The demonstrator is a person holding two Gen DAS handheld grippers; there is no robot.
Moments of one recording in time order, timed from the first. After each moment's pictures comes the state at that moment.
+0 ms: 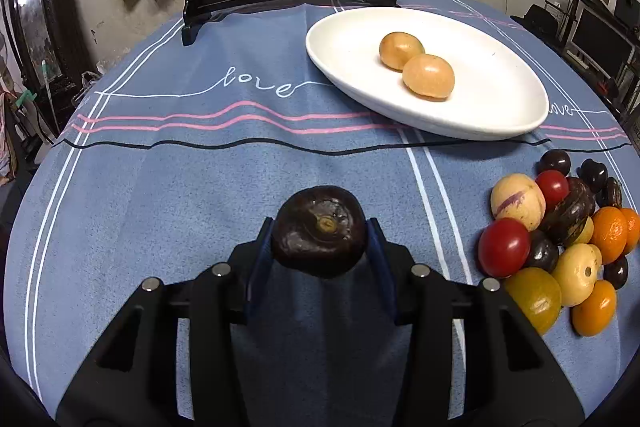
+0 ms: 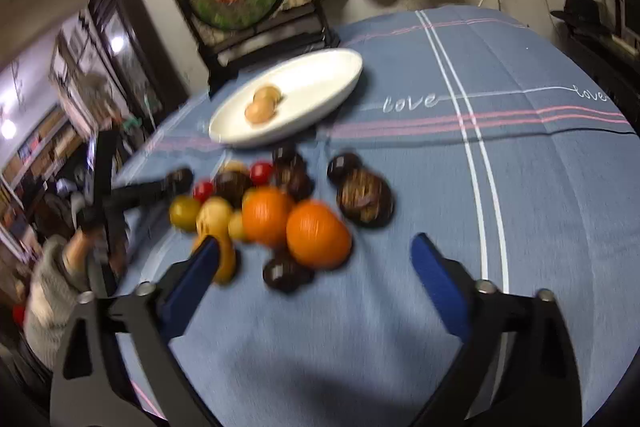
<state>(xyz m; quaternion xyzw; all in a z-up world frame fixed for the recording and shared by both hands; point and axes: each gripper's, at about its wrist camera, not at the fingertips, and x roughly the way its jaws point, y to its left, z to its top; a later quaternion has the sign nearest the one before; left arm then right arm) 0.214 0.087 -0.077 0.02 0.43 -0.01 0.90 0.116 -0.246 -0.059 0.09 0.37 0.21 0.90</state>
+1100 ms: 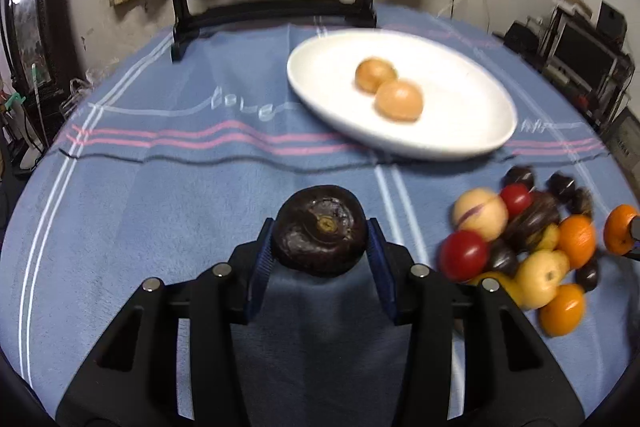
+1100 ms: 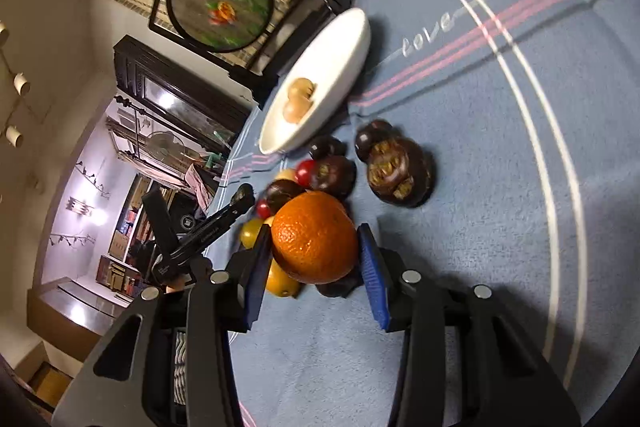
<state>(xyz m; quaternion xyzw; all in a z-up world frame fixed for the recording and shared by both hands) 0.200 0.085 -0.055 -0.01 0.39 -0.05 0.92 0.156 -0.285 -0.080 0.32 0.41 0.32 0.79</state>
